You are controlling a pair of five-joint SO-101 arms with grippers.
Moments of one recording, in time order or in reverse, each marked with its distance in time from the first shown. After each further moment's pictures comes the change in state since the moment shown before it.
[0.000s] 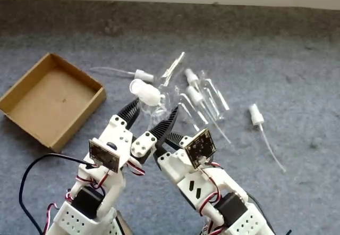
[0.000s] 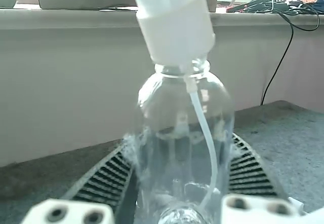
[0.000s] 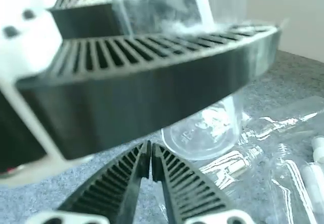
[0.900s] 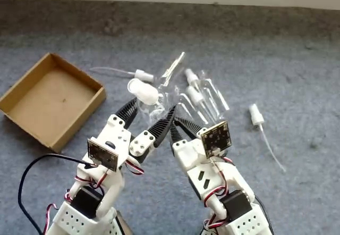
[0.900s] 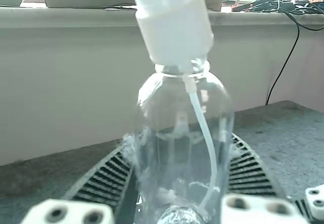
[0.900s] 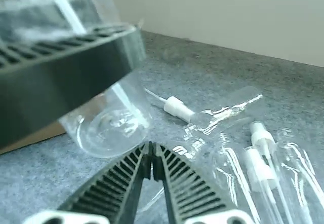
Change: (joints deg) left arm 0.4 0.3 0.0 0.0 -0.1; right arm 9.3 0.0 -0.1 0.0 0.1
